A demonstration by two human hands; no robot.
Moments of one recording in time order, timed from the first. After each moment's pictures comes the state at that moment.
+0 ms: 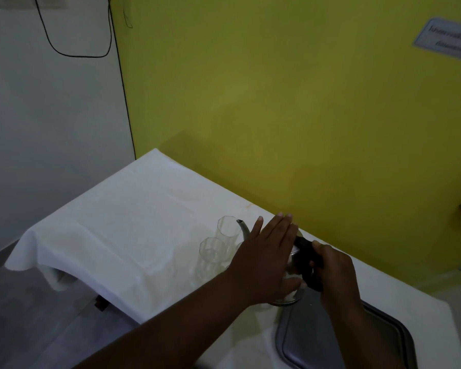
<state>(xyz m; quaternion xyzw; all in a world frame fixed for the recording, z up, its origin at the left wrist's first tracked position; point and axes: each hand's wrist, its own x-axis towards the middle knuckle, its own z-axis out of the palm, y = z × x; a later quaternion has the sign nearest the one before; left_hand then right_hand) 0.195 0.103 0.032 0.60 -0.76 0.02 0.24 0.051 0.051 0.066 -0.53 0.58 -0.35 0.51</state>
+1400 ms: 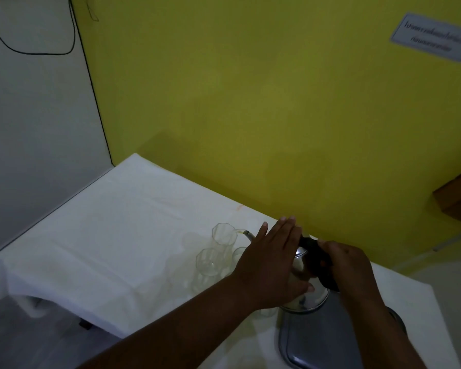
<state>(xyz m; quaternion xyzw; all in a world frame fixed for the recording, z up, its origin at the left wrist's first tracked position) 0.204 0.083 0.032 0.55 -0.78 -0.06 0.29 0.054 0.042 0.088 -0.58 0.61 -0.36 0.39</state>
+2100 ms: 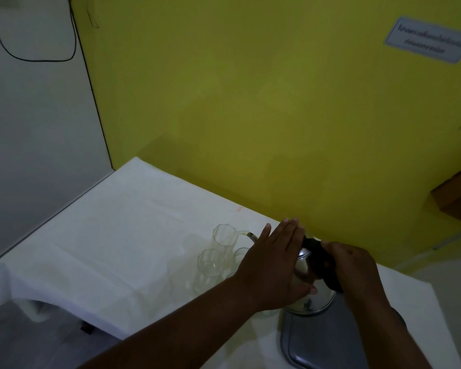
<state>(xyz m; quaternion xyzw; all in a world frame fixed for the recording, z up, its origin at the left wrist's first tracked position) 0.203 0.090 0.038 0.54 -0.78 -0.06 0.30 0.052 0.051 0.097 -0.60 0.63 -0.34 0.35</state>
